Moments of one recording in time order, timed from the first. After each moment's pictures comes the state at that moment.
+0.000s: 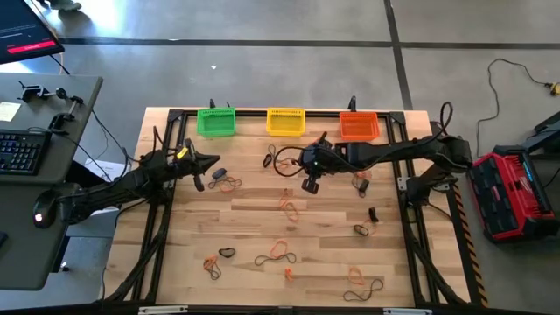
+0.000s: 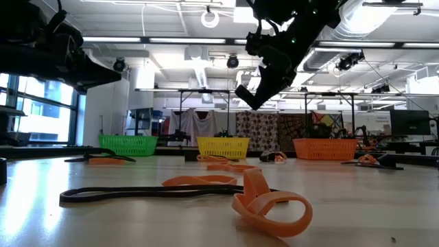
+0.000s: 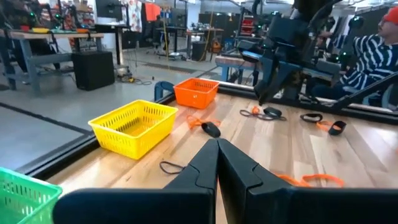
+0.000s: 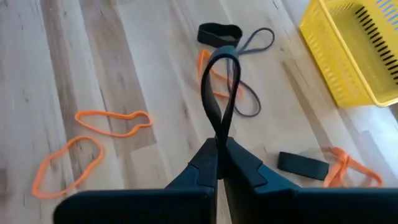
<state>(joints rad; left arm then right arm) 0.37 0.07 0.01 0.02 0.00 -0.06 -0.09 1.59 1.11 -0.47 0.20 0.12</state>
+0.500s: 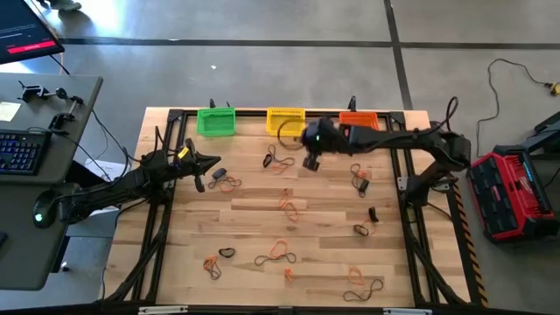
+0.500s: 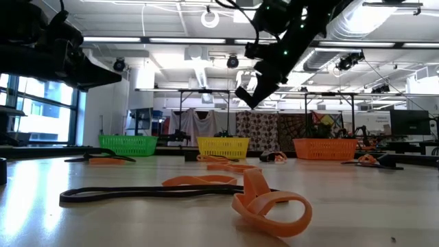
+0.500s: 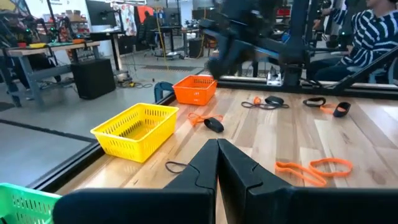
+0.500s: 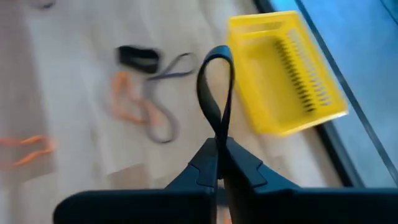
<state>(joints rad) 0.37 0.09 0.01 0.02 0.02 0.06 -0.30 1.60 1.14 -0.40 0.23 -0.11</state>
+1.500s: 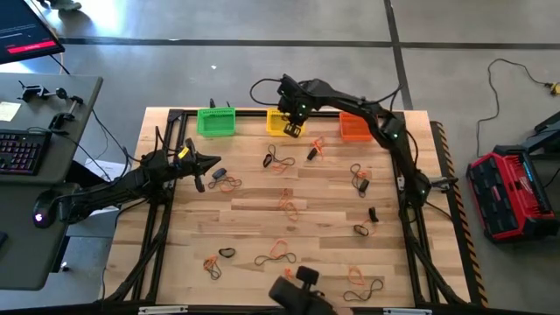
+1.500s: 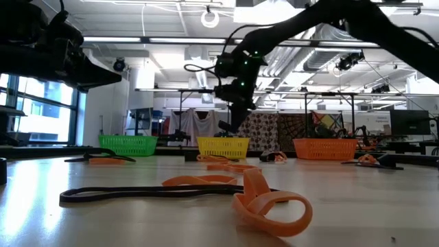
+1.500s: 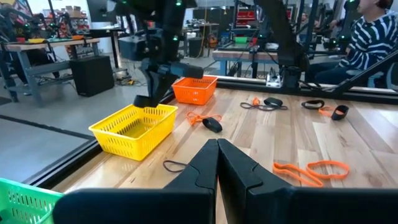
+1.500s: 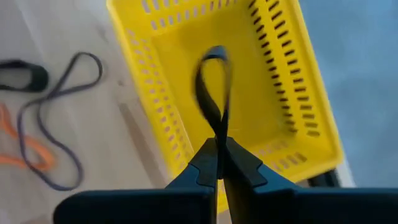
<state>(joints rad) 0.37 0.09 0.01 0.02 0.02 0.03 -0.58 2.30 2.10 -1.05 0.00 -0.26</state>
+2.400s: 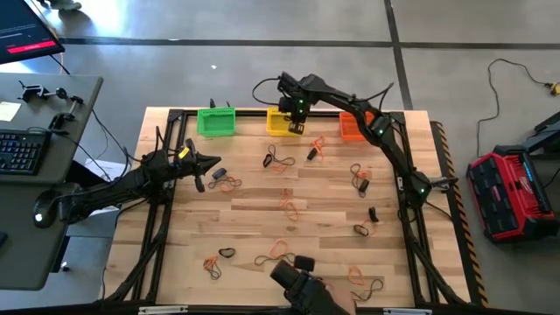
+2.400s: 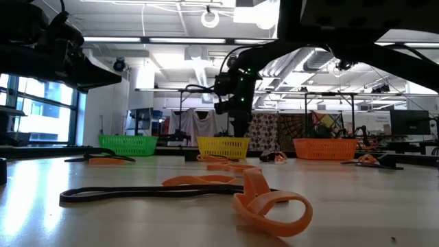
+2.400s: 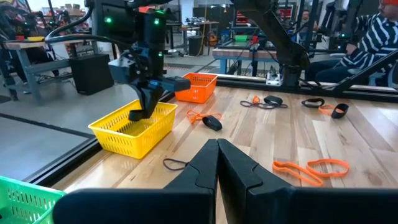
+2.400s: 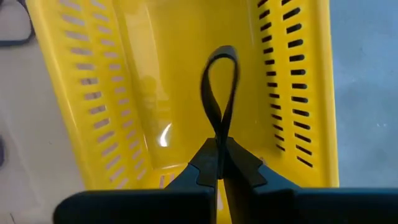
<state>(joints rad) 0.37 0.09 0.01 0.01 0.02 0.03 -0.64 2.49 2.31 -1.18 -0.04 -0.46</state>
